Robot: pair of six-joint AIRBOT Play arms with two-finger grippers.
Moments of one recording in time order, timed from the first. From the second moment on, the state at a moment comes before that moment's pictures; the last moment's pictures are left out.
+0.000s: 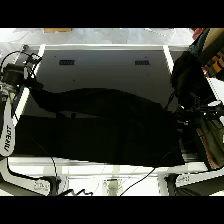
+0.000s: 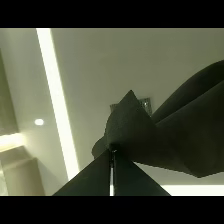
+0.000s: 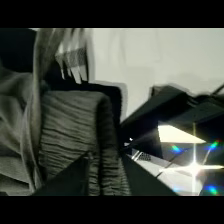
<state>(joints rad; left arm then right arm) 0.11 -1.65 1.66 1.96 -1.02 -1.22 -0.52 -1.66 1.11 -0.94 1.14 1.02</state>
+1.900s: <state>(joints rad) 0.11 -1.65 1.66 1.95 -1.02 -1.22 -0.45 -1.81 1.30 -0.85 1.23 0.92</state>
